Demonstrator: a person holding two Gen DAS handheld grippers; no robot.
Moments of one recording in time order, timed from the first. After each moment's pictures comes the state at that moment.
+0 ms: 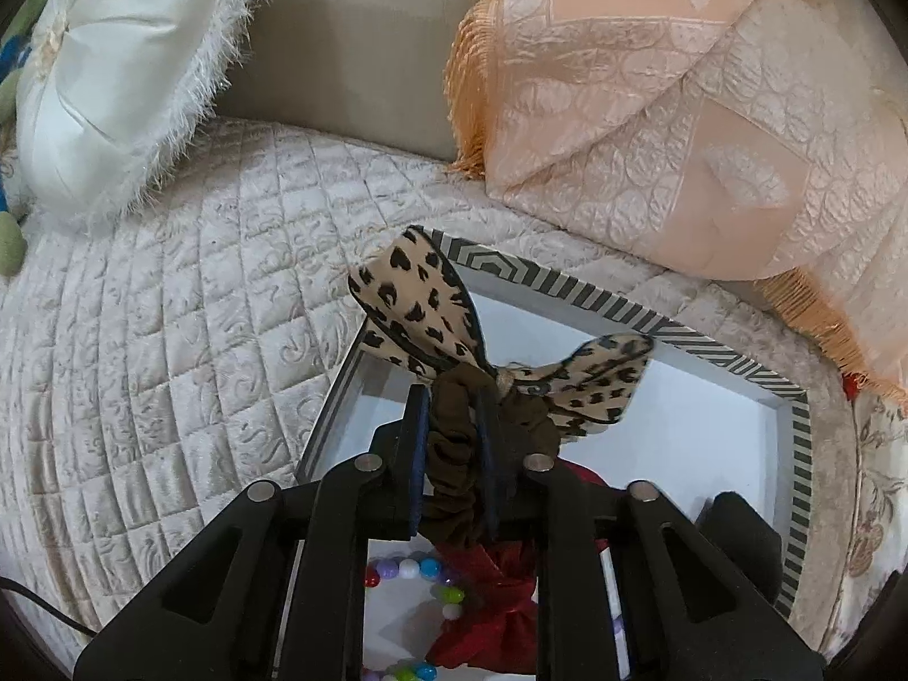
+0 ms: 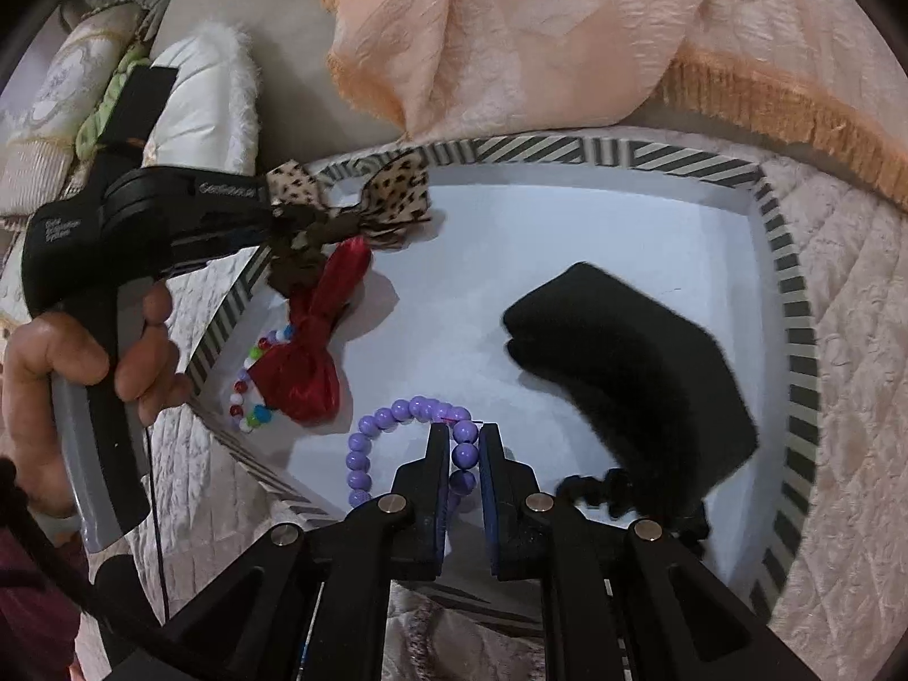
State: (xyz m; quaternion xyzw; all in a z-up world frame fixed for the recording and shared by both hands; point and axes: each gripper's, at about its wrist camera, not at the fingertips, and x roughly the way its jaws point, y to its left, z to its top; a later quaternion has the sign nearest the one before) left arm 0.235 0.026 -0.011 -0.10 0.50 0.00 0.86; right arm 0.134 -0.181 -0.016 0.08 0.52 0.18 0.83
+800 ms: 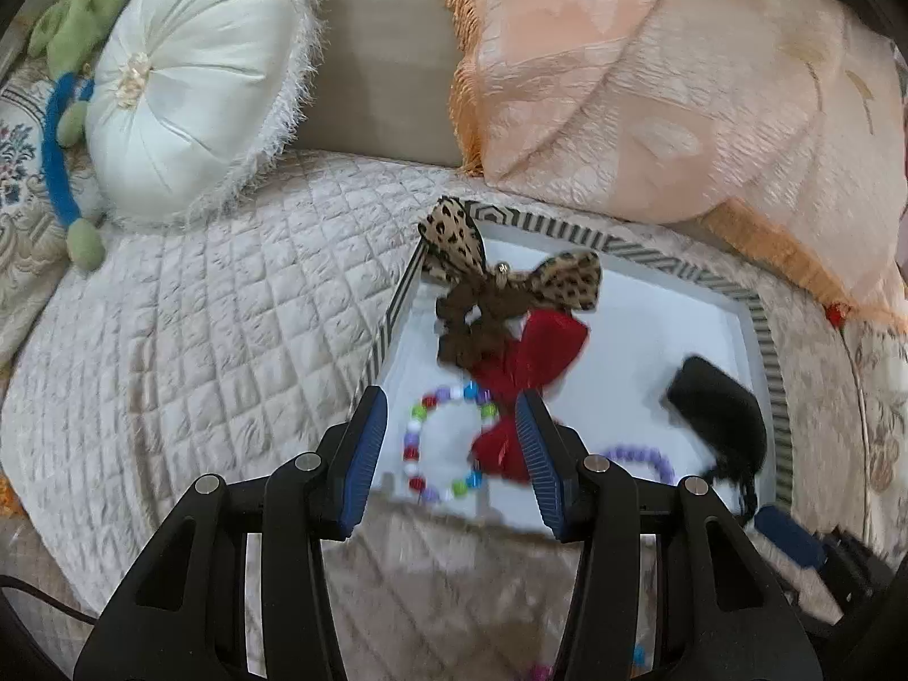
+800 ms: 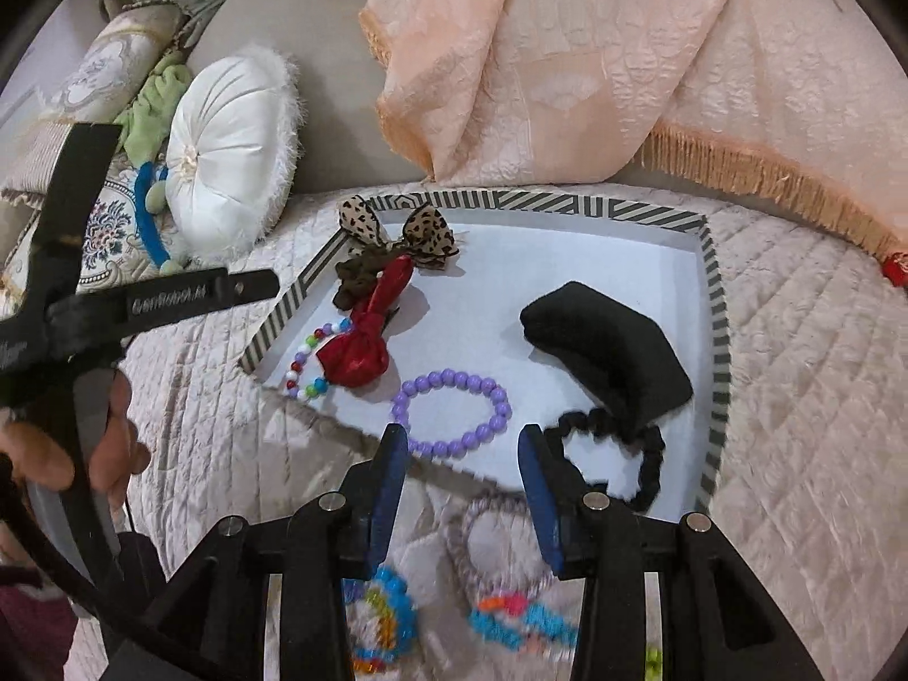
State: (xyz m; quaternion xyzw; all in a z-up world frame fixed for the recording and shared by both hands) left arm 0.110 0.029 0.038 -0.04 0.47 0.00 0.88; right arm 0.063 -0.179 0.041 0.06 0.47 0.16 0.87
